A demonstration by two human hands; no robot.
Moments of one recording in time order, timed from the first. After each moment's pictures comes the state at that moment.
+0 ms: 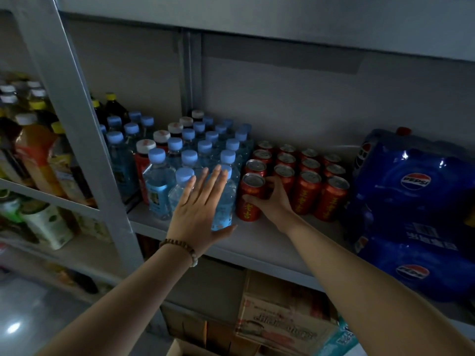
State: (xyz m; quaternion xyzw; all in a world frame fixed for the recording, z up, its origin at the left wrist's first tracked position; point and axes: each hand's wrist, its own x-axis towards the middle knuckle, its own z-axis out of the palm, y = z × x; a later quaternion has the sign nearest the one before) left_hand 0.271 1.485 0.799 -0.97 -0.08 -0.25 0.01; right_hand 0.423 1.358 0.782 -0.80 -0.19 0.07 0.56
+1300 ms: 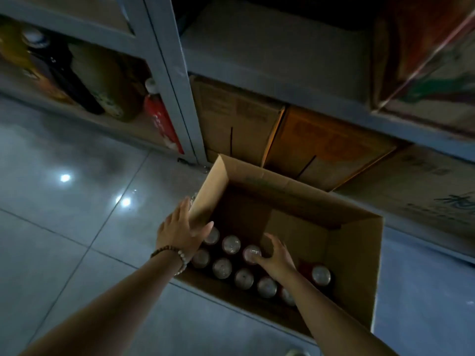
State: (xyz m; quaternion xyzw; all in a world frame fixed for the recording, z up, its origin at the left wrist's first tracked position) left_hand 0.038 1.530 0.150 -0.87 -0.38 0.11 -0.28; right_hand 0.124 1.318 0.084 -0.84 -0.03 0.43 0.34
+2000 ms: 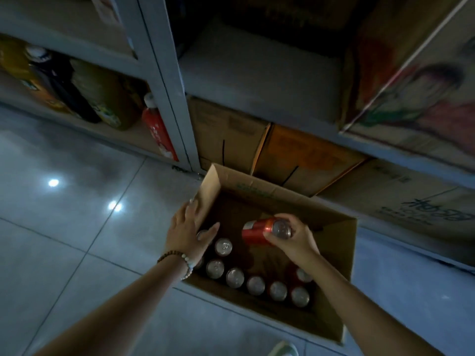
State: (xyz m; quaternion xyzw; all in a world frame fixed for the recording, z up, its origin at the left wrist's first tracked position) left_hand 0.046 1.503 0.207 -0.86 -0.36 0.07 -0.36; right_hand 0.168 1.293 0.190 -0.86 -0.08 0.32 0.39
